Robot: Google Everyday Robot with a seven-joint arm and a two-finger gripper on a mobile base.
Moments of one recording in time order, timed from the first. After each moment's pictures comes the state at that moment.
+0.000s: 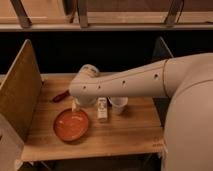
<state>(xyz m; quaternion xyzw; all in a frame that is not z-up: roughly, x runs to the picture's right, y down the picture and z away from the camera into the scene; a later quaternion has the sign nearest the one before) -0.107 0.099 0.724 -0.23 0.09 0.64 0.73</state>
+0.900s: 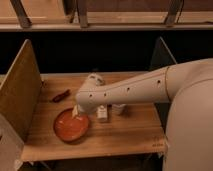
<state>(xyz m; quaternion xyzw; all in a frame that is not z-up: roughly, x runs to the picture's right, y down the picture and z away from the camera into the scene) -0.111 0.149 0.751 -0.27 0.10 0.65 0.70</state>
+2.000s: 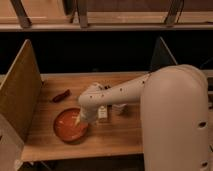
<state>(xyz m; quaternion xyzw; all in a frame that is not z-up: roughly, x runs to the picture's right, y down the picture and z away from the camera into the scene) -0.108 0.208 0.803 -0.33 0.18 0.67 0.64</state>
